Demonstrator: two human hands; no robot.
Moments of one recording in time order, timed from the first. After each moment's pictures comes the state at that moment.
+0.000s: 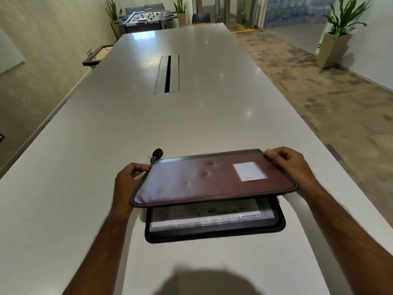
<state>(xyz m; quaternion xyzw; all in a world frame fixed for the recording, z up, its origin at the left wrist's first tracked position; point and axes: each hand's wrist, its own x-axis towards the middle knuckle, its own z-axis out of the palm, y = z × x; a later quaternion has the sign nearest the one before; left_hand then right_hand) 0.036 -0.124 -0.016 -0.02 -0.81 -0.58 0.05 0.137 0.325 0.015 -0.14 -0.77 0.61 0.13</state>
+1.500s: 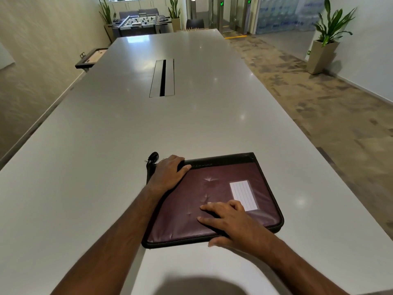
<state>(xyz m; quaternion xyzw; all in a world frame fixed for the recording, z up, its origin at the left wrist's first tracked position) -0.003 -0.021 -0.013 -0.23 -0.95 -0.22 -0.02 0.200 0.186 -0.027 0.26 -0.96 0.12 -0.04</state>
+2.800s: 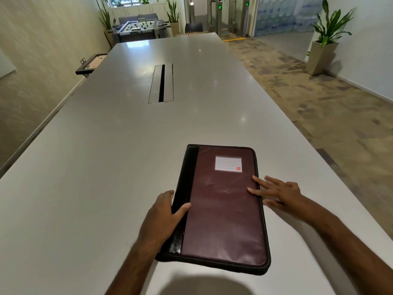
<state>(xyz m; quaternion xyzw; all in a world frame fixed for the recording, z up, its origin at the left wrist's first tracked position) 0.093 -0.050 -0.037 -0.10 -0.95 -0.29 -0.03 0.157 0.336 -0.020 0.08 -0.99 0.02 -0.08</state>
